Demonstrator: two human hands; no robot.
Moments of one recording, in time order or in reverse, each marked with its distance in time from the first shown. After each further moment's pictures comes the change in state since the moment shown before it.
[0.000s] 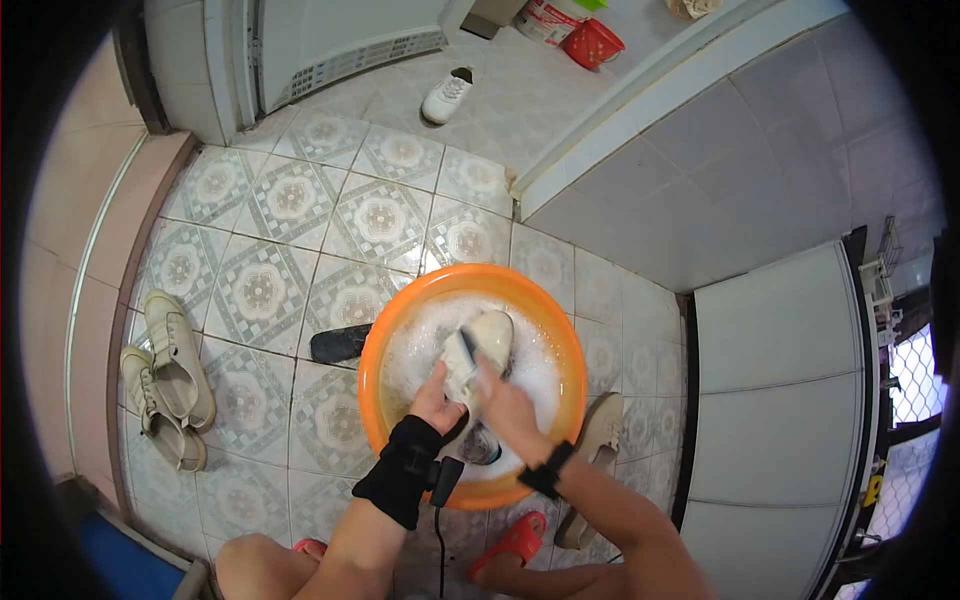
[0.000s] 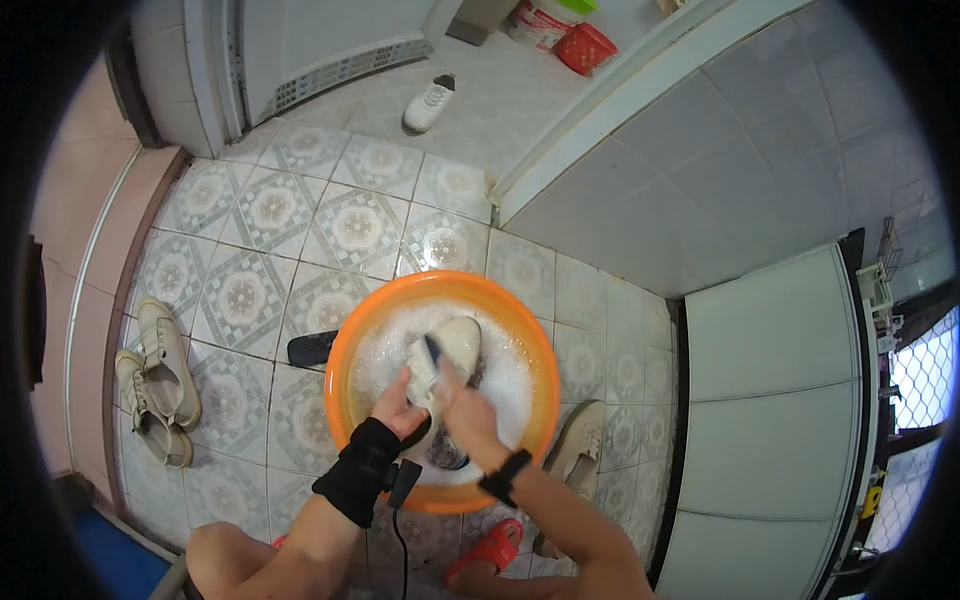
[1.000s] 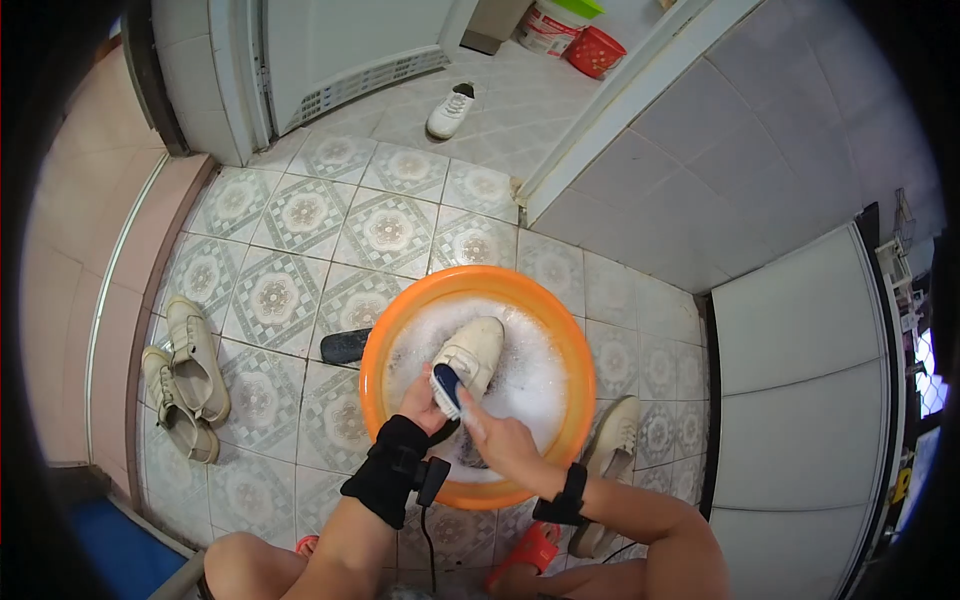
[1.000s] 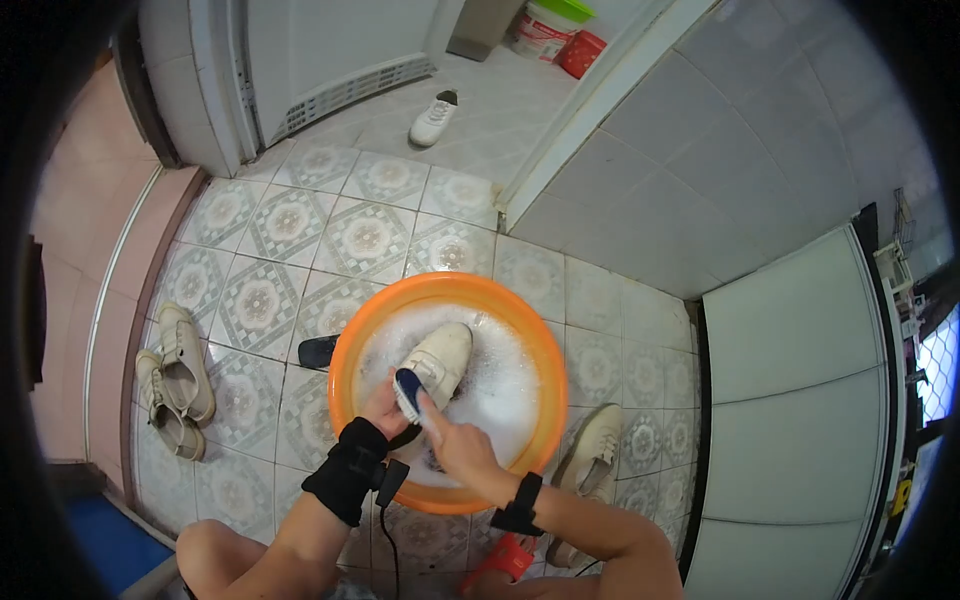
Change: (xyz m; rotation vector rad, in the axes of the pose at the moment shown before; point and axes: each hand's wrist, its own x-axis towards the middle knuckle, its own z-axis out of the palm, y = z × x) left_hand -0.009 0.025 0.001 -0.766 0.241 -0.369; right_hand -0.049 -0.004 -0.020 0.060 -0.181 -0.199
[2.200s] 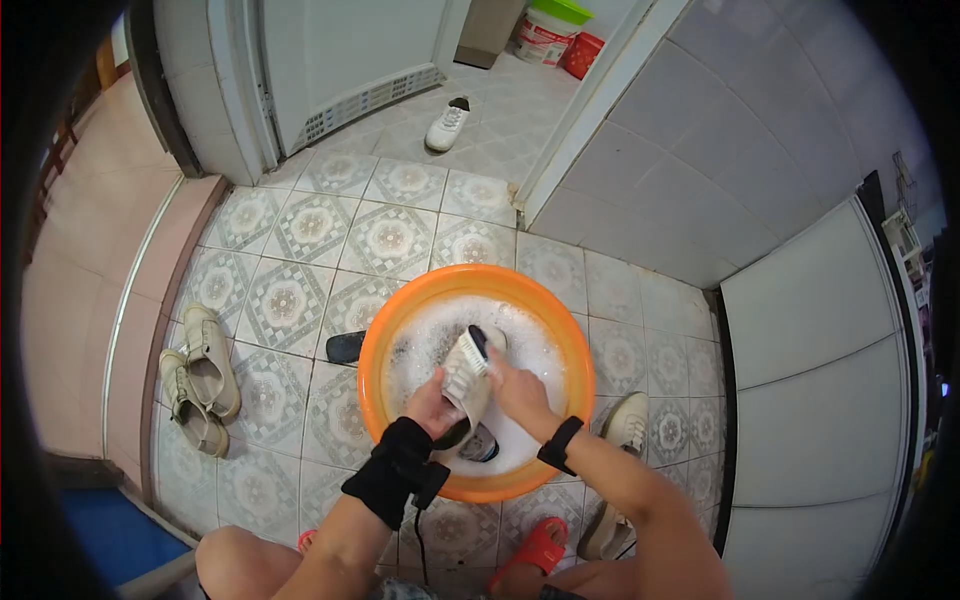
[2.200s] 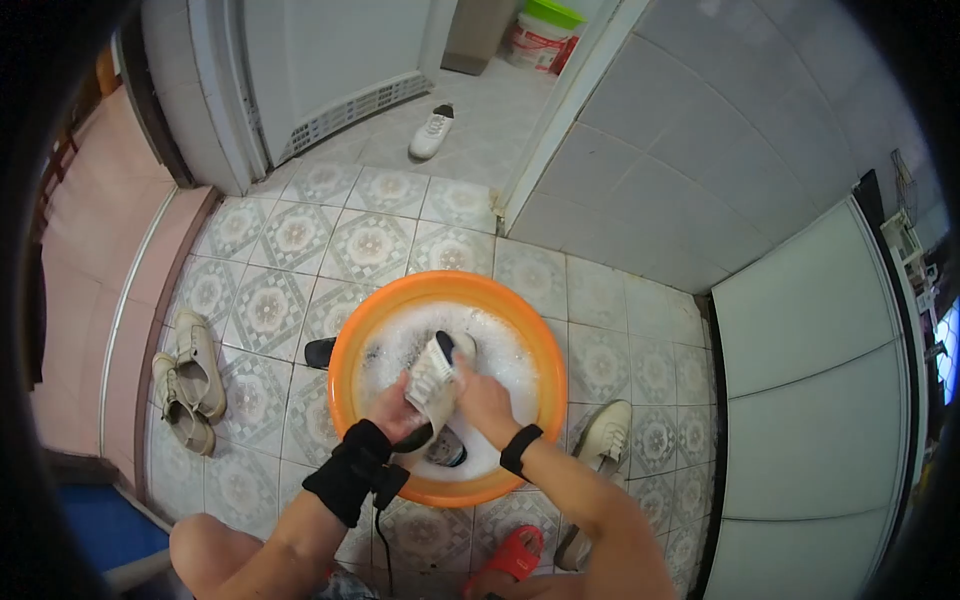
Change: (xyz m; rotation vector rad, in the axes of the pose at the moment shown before) left_hand -0.017 -0.024 0.012 0.199 -0.030 -0.002; right_hand 0.028 0.059 0.002 -0.076 0.198 -0.024
